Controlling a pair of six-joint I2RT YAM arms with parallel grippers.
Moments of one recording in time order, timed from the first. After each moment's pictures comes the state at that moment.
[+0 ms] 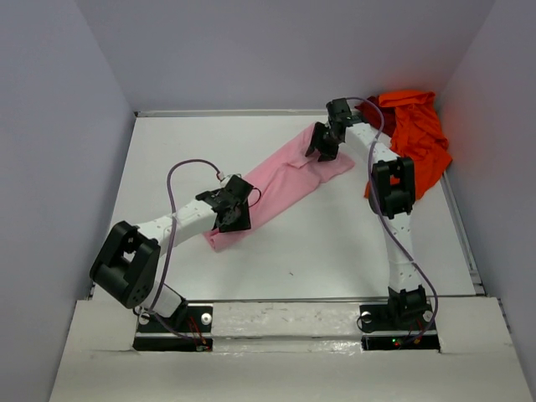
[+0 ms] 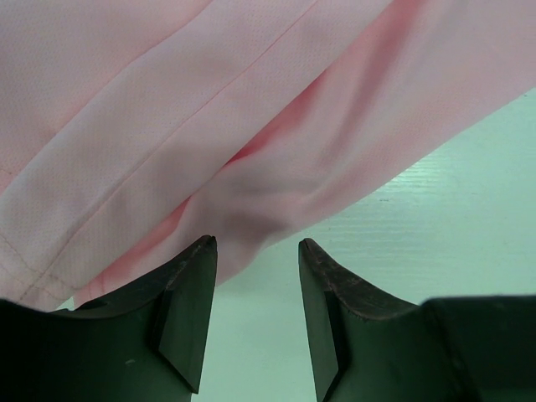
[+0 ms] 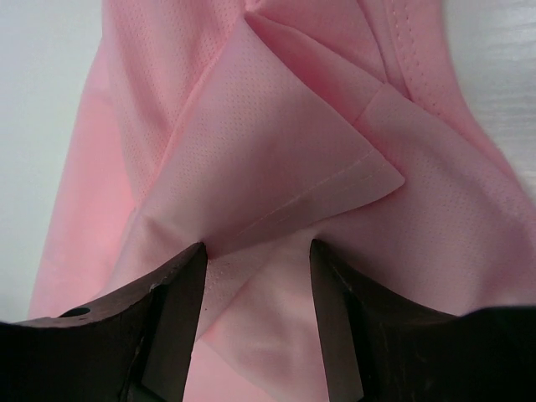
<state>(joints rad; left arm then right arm) -0.62 1.48 0.87 -0.51 -0.20 -0.66 0.24 2.49 2.23 -0.77 -0.21 0.53</state>
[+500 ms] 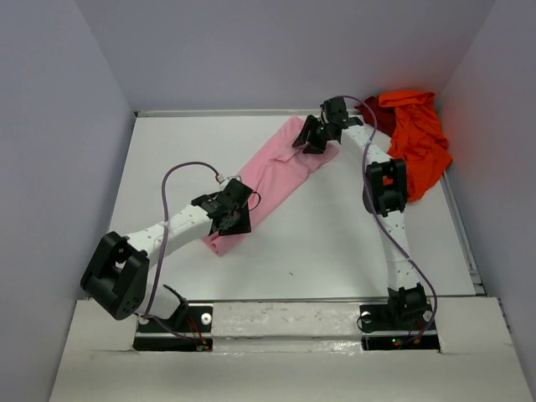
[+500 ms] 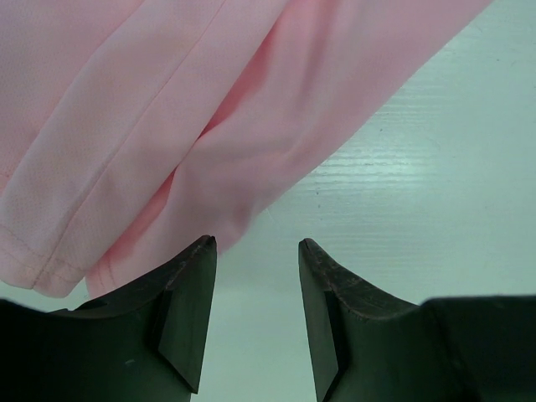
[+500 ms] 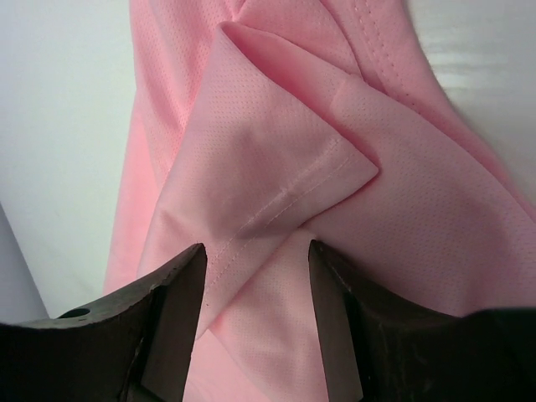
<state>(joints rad) -0.66 1.39 0.86 -0.56 -0.20 -0.69 0.24 2.61 2.36 -0.63 -0.37 0.60</state>
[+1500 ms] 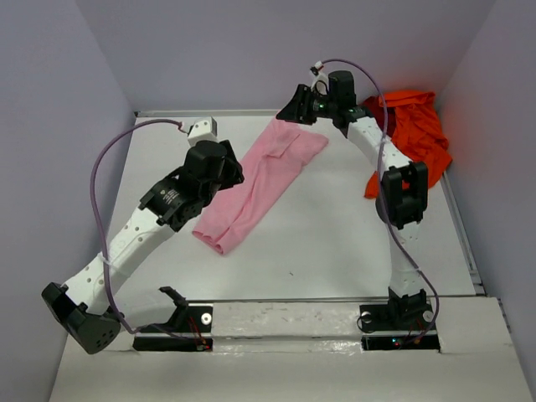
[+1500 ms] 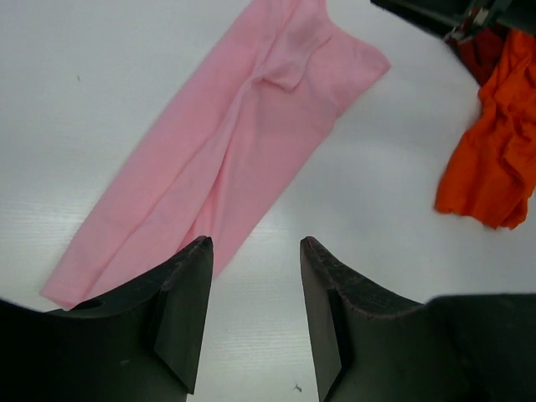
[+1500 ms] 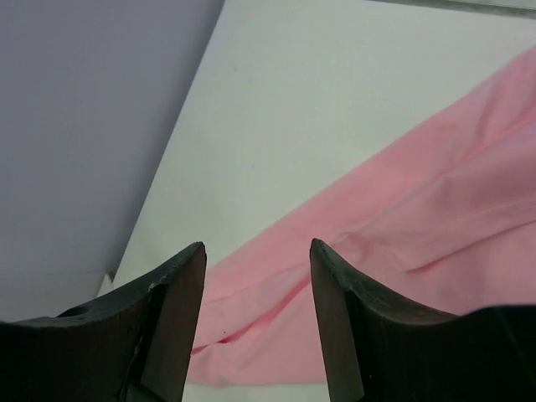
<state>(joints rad) -0.68 1.11 1.20 -0.63 -0.41 -0.66 0.29 2.33 2.16 -0.23 -0.72 0.56</state>
